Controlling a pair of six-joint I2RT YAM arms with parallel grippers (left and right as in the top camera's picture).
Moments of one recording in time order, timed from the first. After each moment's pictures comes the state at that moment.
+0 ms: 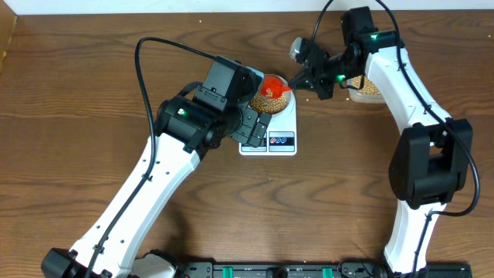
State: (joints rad) left arm -0.52 1.47 1.45 -1.00 0.02 -0.04; right arm 0.18 2.12 1.82 -0.96 -0.85 -0.94
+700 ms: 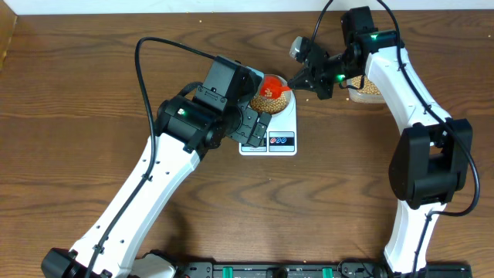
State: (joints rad) left arm -0.52 1.47 1.45 -1.00 0.02 -0.04; right arm 0.18 2.12 1.82 -0.96 -0.86 -0.92
